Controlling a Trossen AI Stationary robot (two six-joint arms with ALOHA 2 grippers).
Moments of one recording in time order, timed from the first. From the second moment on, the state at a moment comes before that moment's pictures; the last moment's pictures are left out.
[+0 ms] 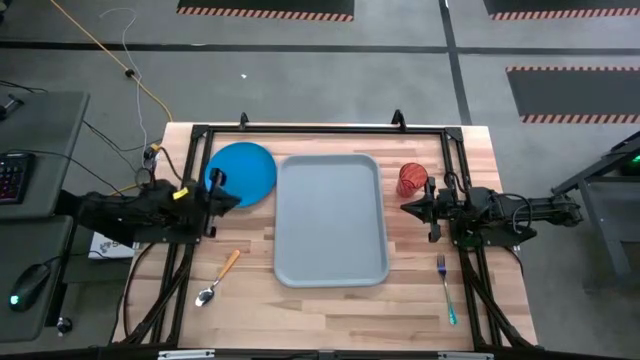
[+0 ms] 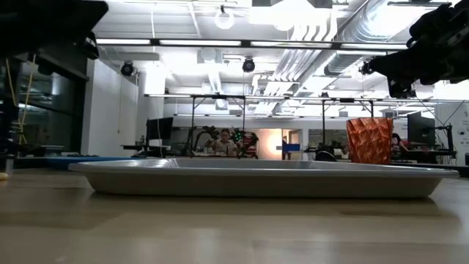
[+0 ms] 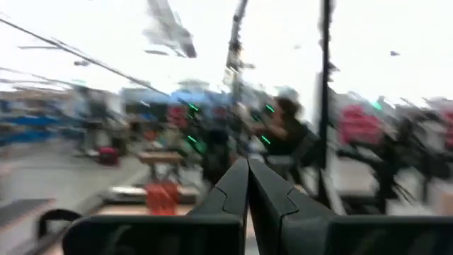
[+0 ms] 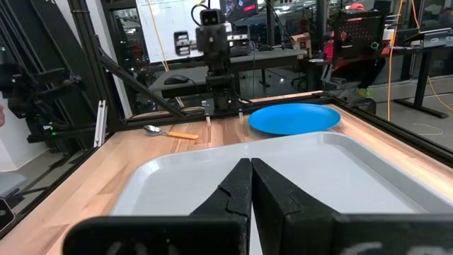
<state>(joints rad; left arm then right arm) -0.03 0.02 0.01 0.35 -0.03 -0.02 0.06 0.03 0.01 0.02 0.10 0.10</state>
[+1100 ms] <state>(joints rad) 0.03 1.27 0.59 -0.60 -0.36 -0.43 0.06 0.03 0.01 0.02 0.10 0.10</state>
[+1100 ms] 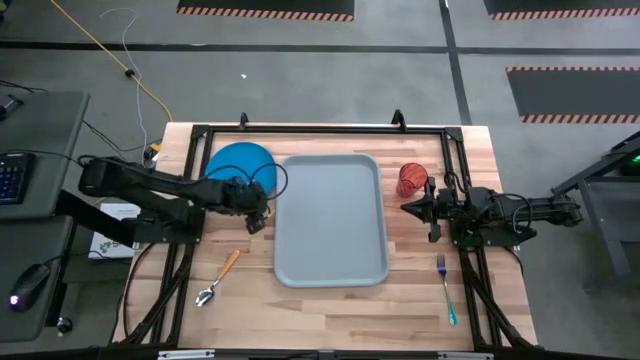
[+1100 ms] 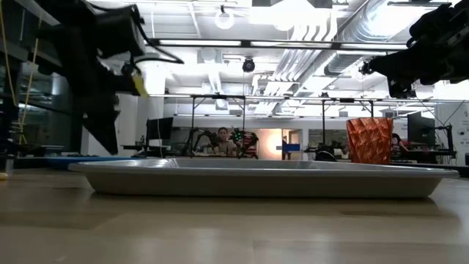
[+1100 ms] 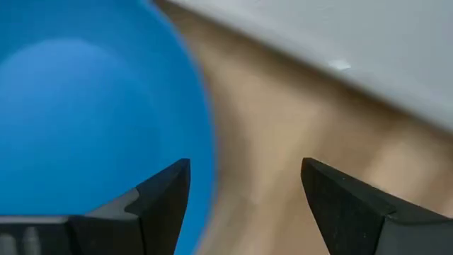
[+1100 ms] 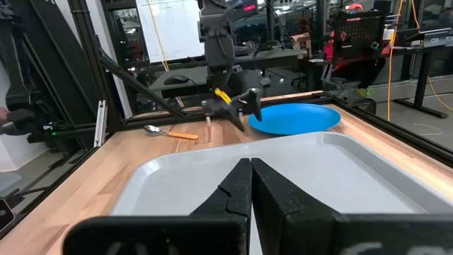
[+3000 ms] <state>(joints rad) 0.01 1.45 0.84 -0.95 -0.89 -0.47 0.06 0.03 0.01 0.03 0.10 0.10</state>
